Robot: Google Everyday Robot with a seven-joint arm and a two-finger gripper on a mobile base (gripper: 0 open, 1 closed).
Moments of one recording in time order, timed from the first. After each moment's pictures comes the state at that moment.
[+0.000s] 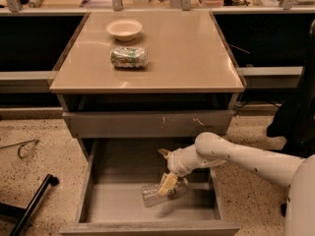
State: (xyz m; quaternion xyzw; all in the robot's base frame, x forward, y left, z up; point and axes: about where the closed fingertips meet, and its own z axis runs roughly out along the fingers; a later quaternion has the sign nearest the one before) arm 0.546 -0.006 0.450 -0.62 0.67 0.28 0.29
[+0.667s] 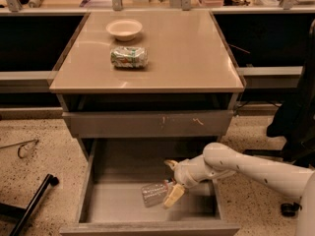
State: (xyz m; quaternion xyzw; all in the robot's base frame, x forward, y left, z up) arm 0.510 -0.030 0.431 -0.59 0.69 0.31 0.27
